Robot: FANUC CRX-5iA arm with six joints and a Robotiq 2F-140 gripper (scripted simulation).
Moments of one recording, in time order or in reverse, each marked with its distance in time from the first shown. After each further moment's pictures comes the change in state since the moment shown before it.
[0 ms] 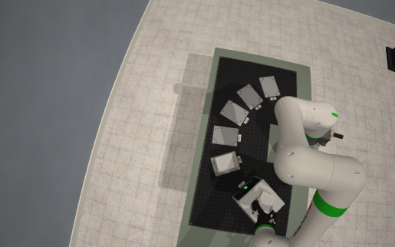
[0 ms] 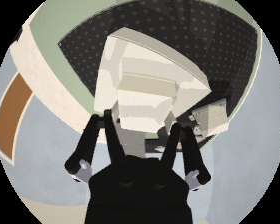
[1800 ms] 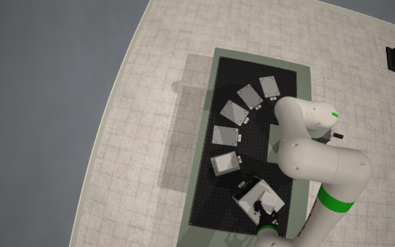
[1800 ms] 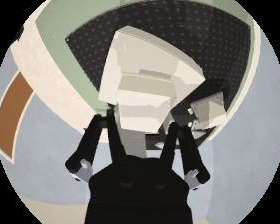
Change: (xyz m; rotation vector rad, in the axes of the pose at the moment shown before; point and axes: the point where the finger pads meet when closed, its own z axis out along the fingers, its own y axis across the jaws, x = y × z) arm -0.019 0.000 -0.033 0.000 0.000 0.000
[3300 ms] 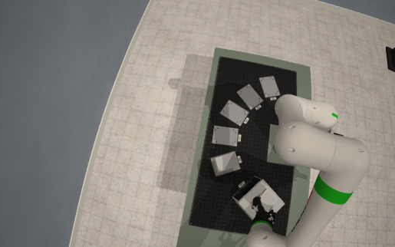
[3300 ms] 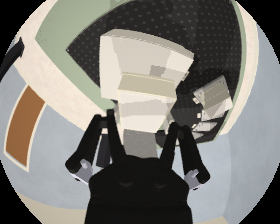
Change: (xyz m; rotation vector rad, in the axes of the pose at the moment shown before) arm -0.018 0.019 -0.023 0.095 -0.001 0.165
